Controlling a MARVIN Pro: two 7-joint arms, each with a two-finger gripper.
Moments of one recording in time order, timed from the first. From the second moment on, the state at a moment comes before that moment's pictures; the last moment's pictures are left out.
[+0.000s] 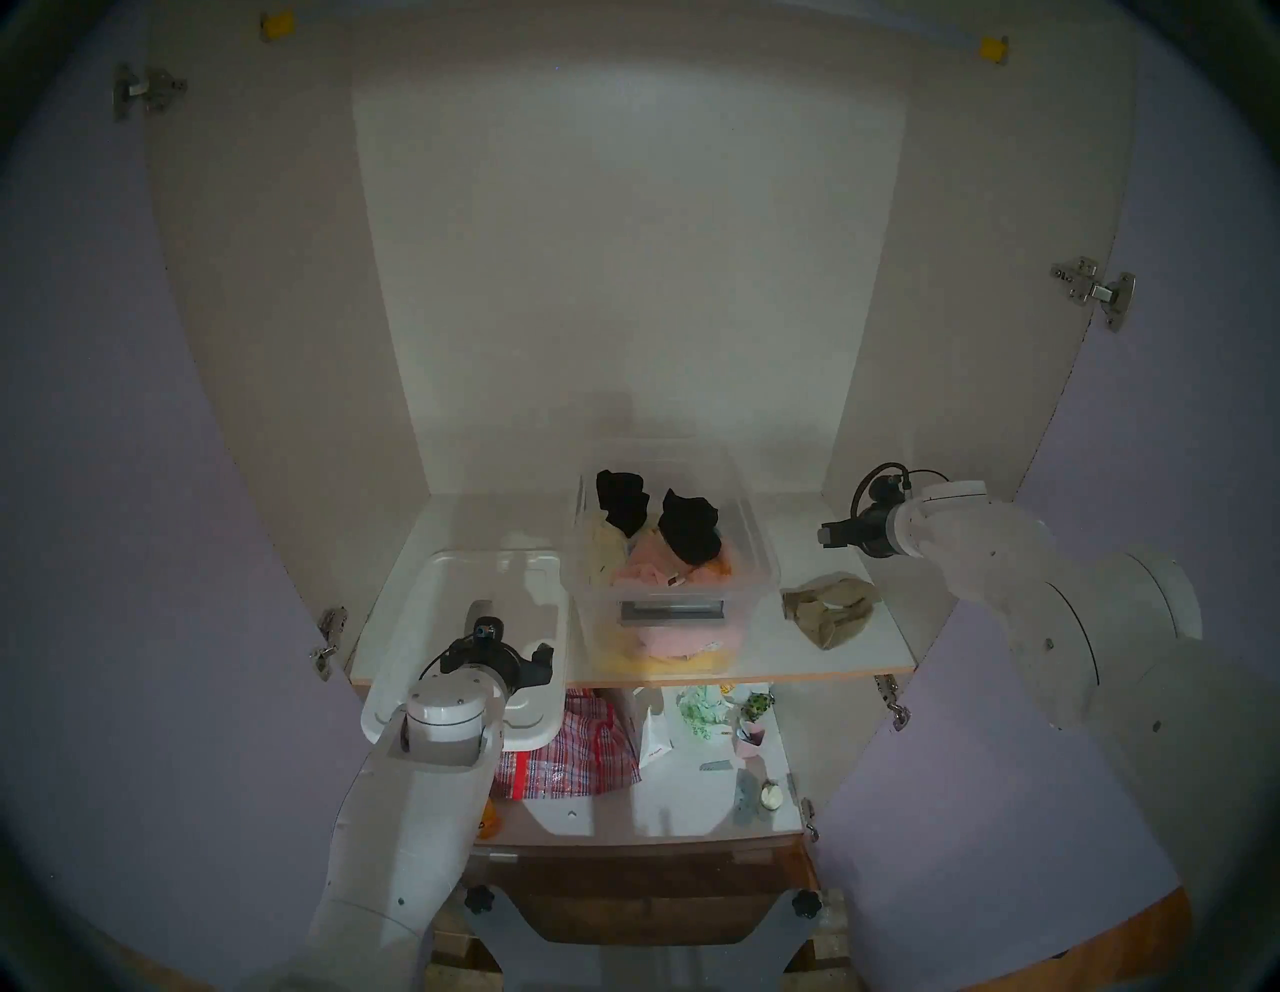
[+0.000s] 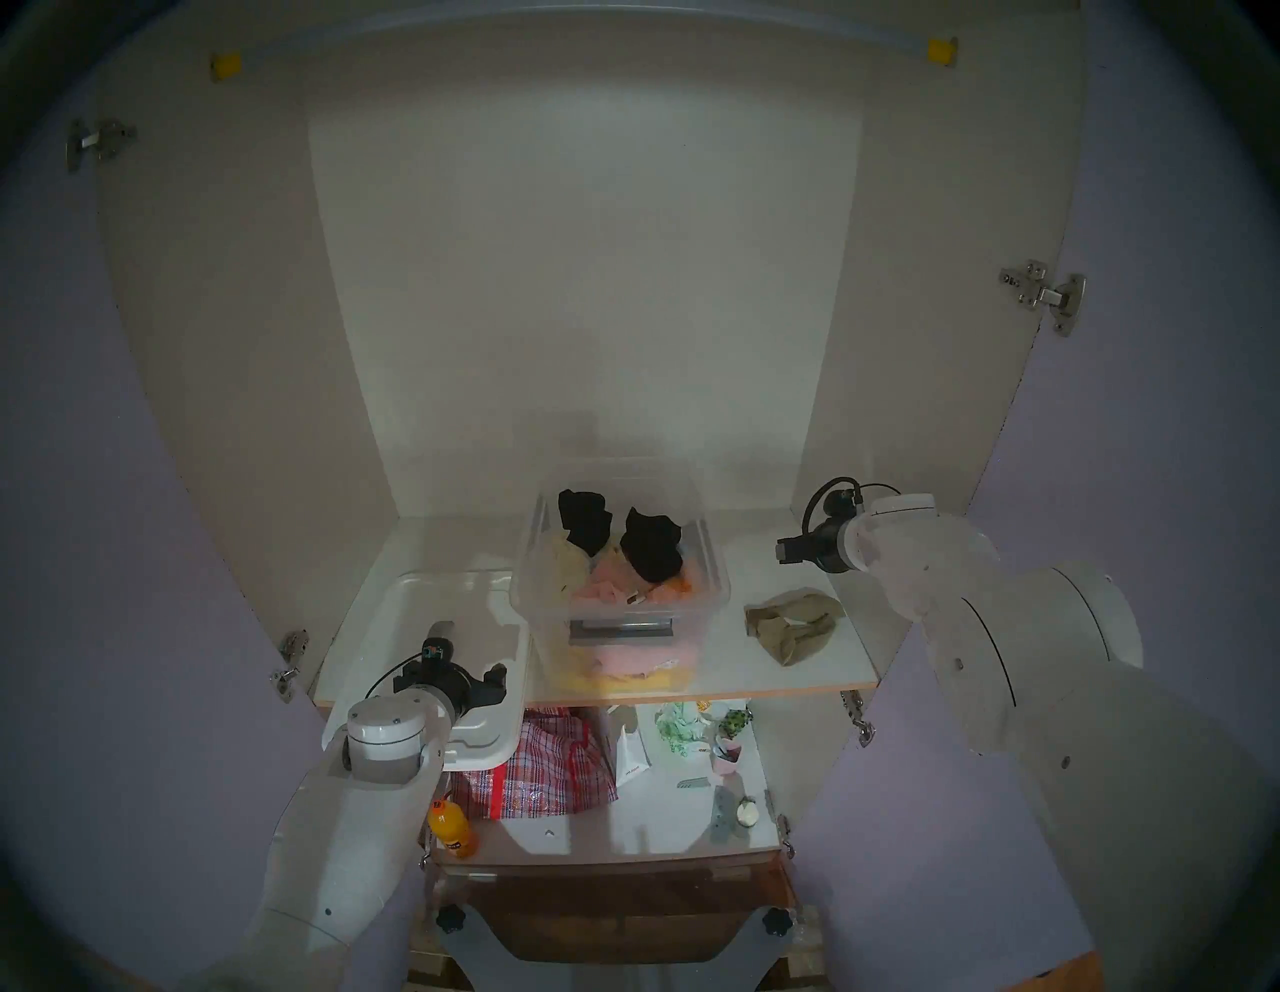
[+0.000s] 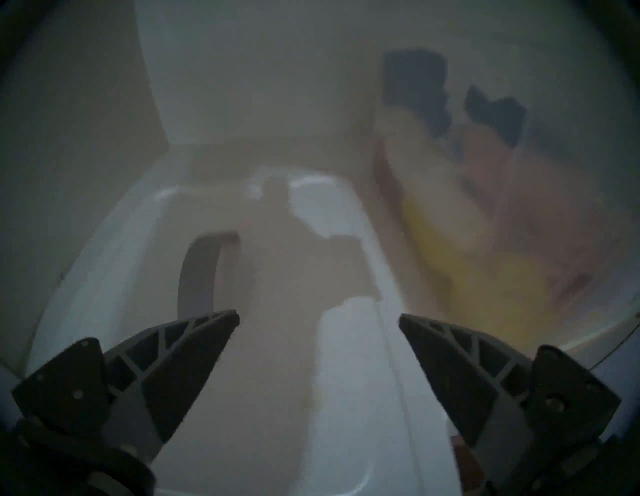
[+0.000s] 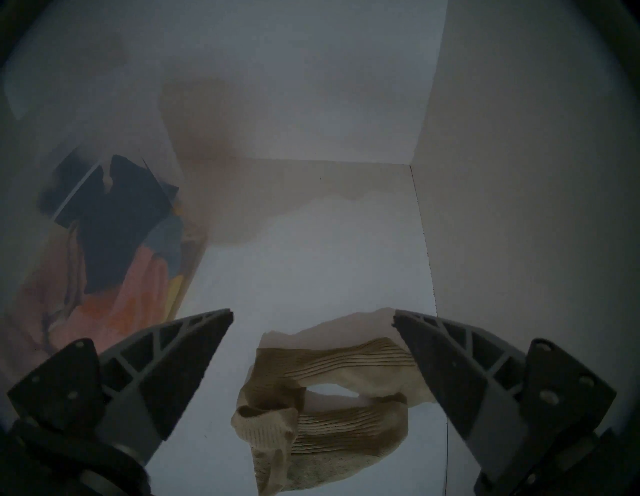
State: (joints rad) left arm 1.46 -1.47 -1.55 -1.28 -0.09 0.46 -0.01; right arm -0.45 -1.25 1.18 -0.13 0.26 0.34 0.45
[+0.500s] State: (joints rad) left arm 1.25 -1.48 -1.46 -1.21 -0.08 0.50 0.00; right arm -0.45 -1.25 1.19 -0.13 0.26 0.33 0.44
